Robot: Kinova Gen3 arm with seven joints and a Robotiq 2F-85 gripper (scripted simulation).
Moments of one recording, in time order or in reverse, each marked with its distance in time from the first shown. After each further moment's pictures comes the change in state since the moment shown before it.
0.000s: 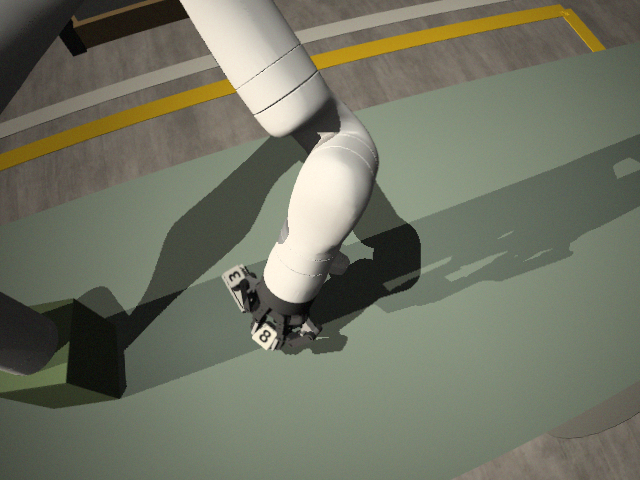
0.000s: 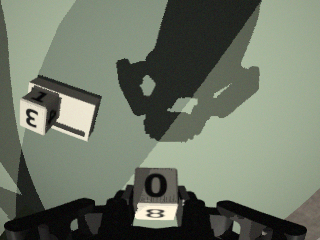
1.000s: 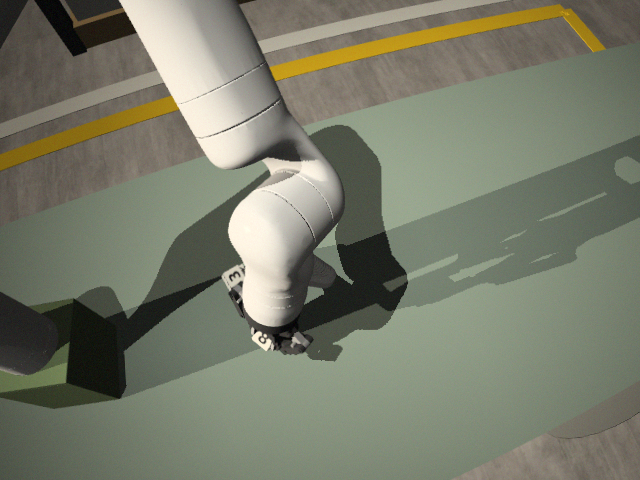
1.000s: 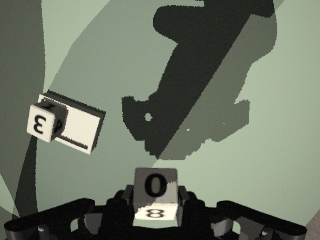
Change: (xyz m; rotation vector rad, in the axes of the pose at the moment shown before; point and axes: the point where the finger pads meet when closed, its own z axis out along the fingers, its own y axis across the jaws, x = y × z) arm -0.003 0.000 0.000 0.000 0.252 0.000
